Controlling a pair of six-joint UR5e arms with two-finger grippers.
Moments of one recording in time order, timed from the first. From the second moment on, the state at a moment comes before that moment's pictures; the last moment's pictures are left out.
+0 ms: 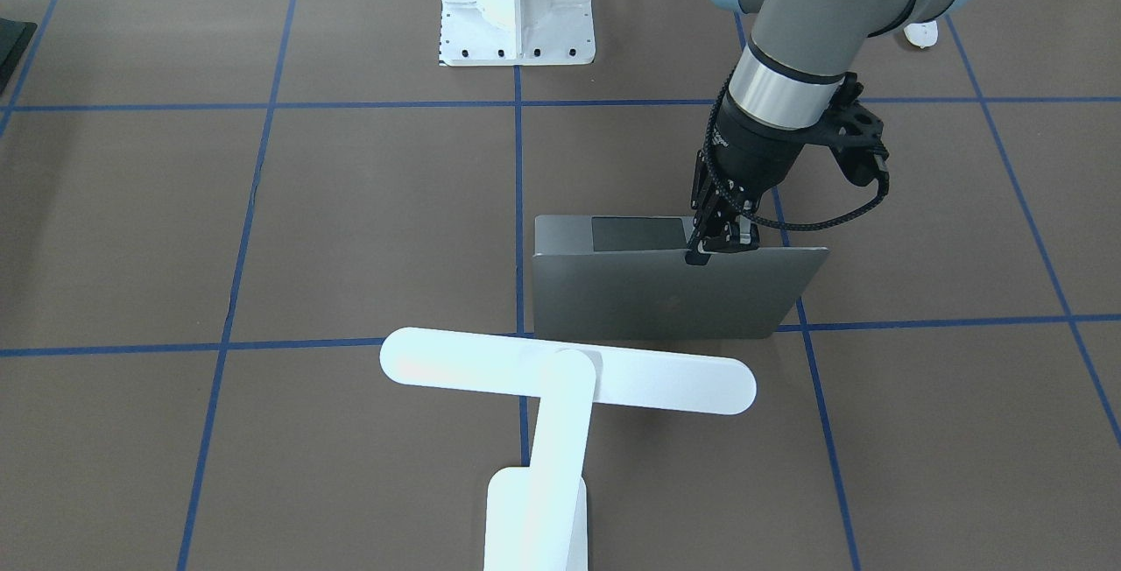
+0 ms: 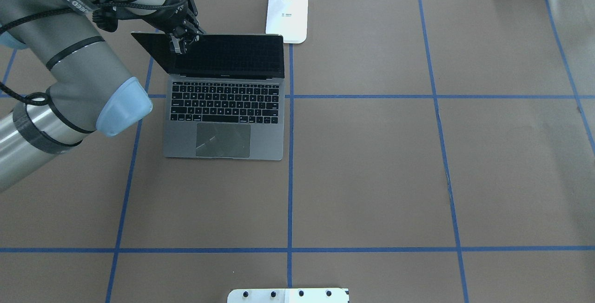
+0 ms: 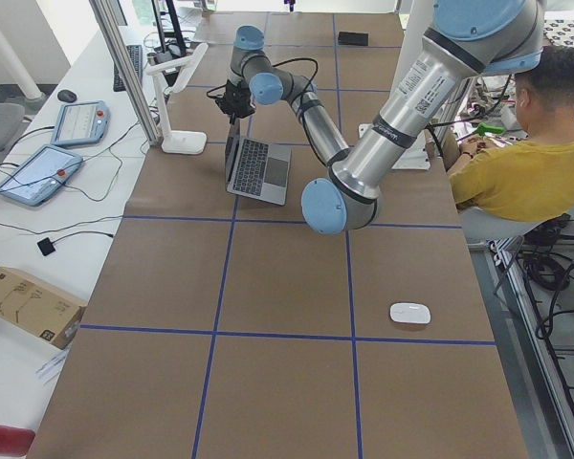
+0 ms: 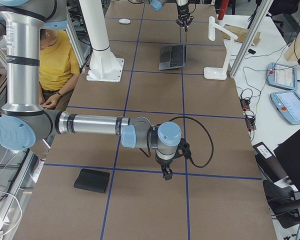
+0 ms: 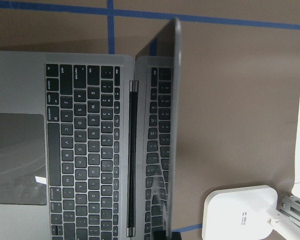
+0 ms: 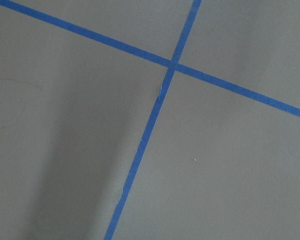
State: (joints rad) left arm -0.88 -2.28 -1.74 -1.62 -1.98 -2.59; right arm 1.56 -1.66 1.64 -1.57 2.33 -0.35
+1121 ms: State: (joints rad) left arm -0.85 -2.31 -1.57 -1.75 -1.98 -2.62; right arm 1.56 -1.66 1.64 -1.57 2.33 -0.35
